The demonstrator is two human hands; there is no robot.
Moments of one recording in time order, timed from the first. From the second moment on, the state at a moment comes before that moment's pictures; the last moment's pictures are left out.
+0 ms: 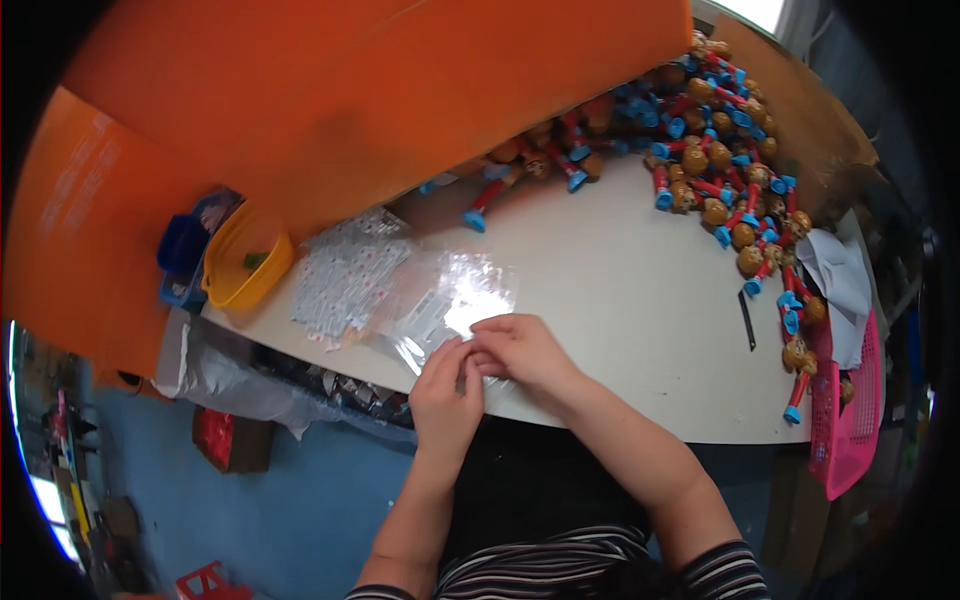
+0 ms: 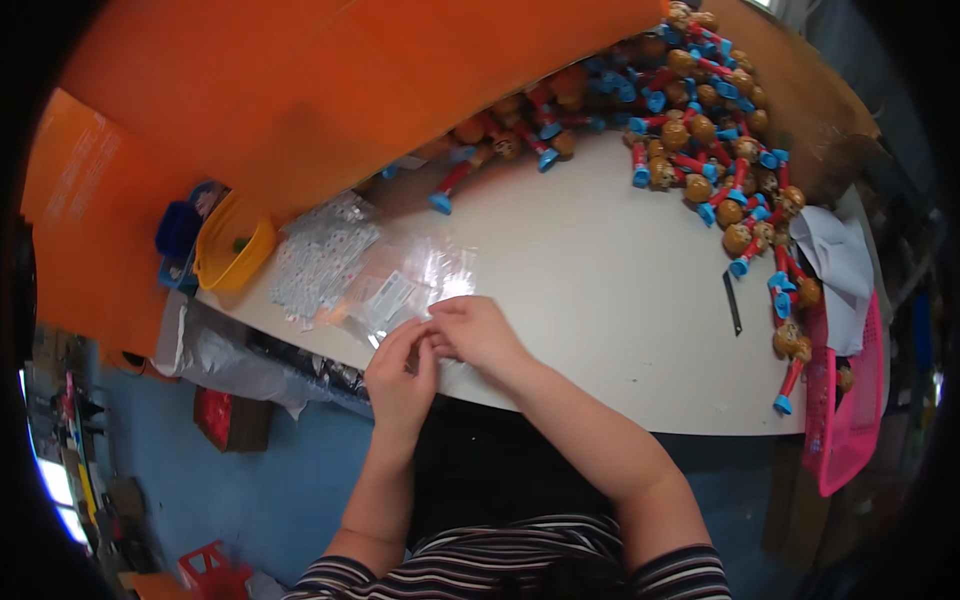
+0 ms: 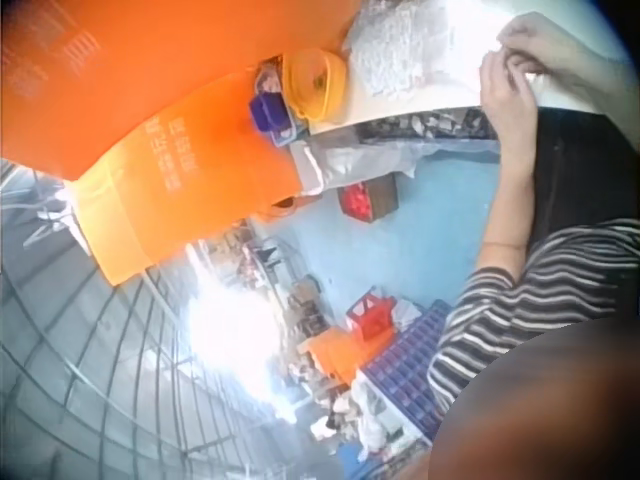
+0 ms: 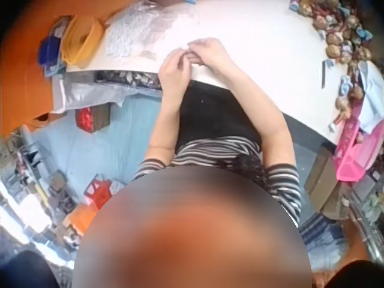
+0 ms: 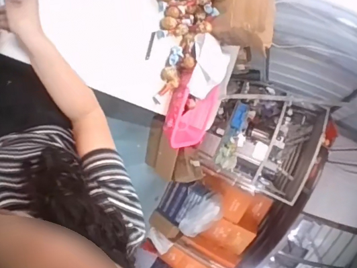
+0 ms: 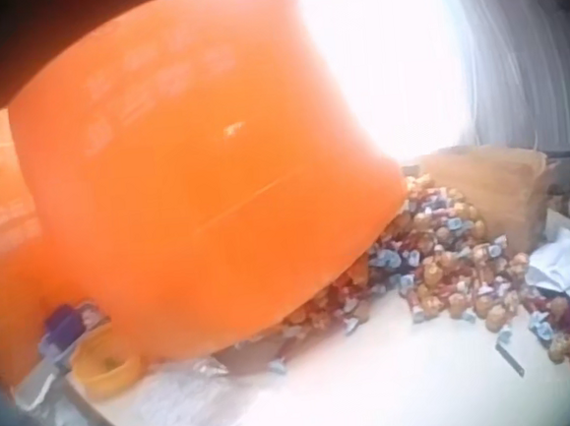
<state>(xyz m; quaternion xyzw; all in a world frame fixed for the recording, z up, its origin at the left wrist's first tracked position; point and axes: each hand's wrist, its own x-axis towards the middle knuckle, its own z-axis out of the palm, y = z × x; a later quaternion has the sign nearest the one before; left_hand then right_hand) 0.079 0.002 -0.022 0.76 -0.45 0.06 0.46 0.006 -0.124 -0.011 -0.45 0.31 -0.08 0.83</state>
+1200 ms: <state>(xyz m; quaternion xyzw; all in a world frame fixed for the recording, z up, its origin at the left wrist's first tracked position) 0.065 -0.022 -0.016 0.76 -0.49 0.03 0.42 -0.095 -0.295 -0.005 -0.86 0.44 -0.24 0.07</state>
